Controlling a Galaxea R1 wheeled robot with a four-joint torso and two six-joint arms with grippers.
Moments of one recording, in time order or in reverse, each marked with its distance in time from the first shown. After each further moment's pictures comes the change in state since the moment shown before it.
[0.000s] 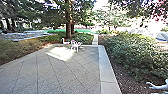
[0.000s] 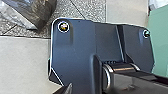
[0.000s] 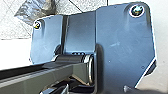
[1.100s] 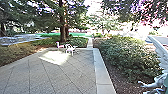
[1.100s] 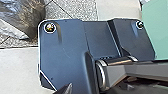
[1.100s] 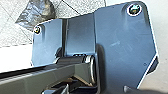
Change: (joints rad) left arm 0.168 0.074 -0.006 0.083 -0.292 0.011; right arm -0.010 0.006 0.003 -0.003 -0.006 0.000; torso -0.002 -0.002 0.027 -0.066
